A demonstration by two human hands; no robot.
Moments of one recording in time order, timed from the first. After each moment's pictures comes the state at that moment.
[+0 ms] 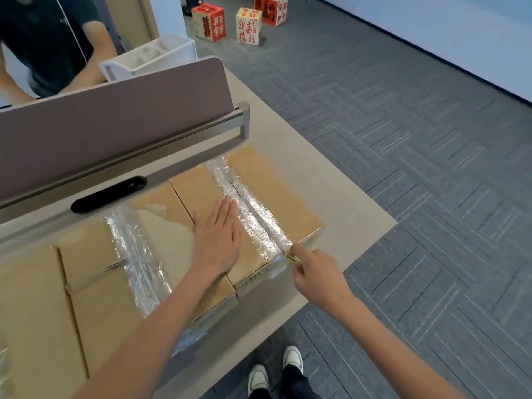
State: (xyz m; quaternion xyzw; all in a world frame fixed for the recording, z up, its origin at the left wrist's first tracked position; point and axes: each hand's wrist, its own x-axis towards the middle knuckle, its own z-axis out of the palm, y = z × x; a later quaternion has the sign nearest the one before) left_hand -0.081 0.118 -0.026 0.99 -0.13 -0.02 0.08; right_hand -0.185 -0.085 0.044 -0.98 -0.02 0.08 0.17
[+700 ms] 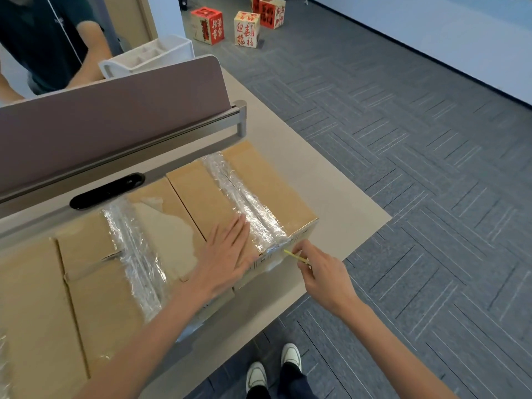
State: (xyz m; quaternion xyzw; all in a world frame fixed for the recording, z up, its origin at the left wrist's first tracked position) left_hand -0.131 0.122 -0.033 0.95 -0.28 -0.06 0.08; right_hand -0.214 -0.107 0.023 -0.97 -0.03 0.02 0.23
